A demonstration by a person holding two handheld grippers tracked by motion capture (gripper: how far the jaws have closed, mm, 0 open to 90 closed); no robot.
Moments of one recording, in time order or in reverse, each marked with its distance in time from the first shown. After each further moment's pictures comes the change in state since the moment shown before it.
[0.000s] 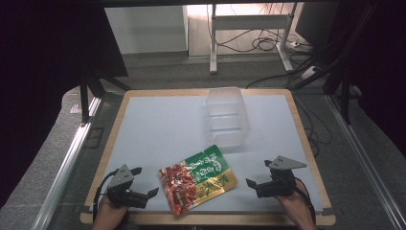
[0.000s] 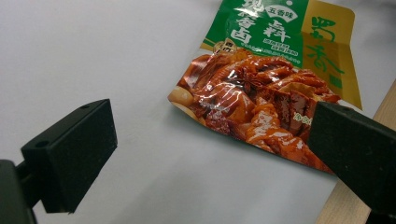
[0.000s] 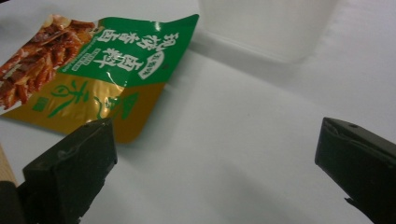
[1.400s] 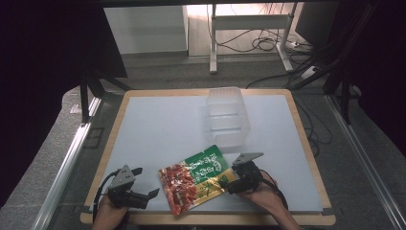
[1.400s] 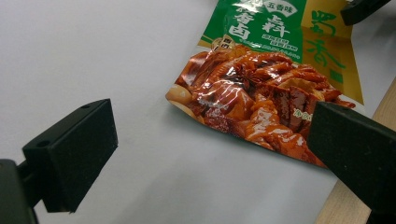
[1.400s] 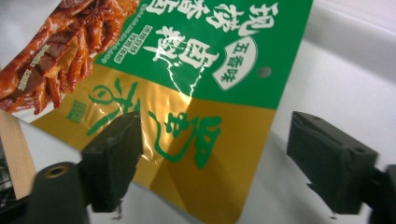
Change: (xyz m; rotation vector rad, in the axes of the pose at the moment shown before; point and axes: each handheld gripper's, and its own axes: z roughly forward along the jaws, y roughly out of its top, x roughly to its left) left arm -0.002 0.000 0.001 0.013 0.002 0.019; right arm 0.043 0.029 0.073 0.223 0.152 -0.021
